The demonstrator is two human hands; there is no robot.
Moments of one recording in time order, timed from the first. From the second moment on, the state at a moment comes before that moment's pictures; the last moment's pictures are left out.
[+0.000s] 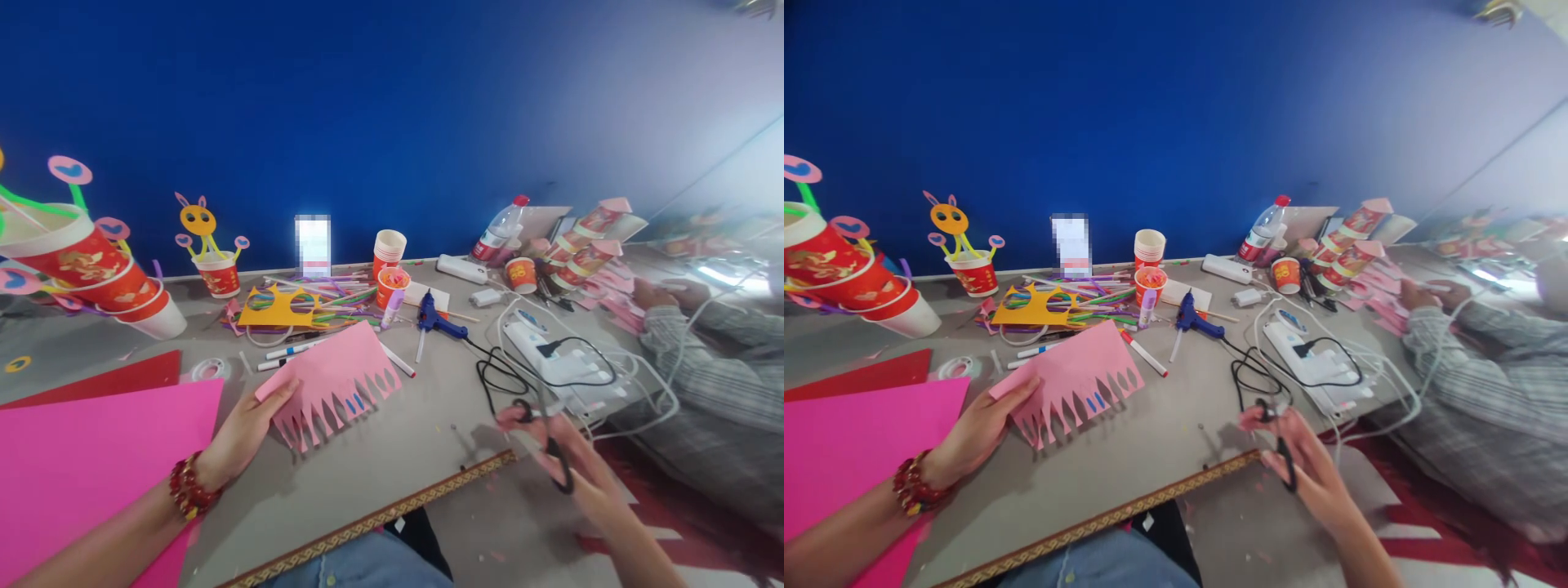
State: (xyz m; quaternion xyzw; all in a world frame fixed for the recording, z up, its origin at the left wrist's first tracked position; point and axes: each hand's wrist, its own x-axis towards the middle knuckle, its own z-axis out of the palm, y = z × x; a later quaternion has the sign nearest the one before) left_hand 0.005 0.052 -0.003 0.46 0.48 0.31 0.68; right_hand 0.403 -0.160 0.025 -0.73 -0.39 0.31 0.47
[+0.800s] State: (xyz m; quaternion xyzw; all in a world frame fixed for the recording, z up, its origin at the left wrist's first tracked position) left_hand 0.003 0.049 0.002 0.42 0.46 0.34 0.70; right_hand 0.337 -0.111 0.009 -0.52 -0.46 0.58 0.42
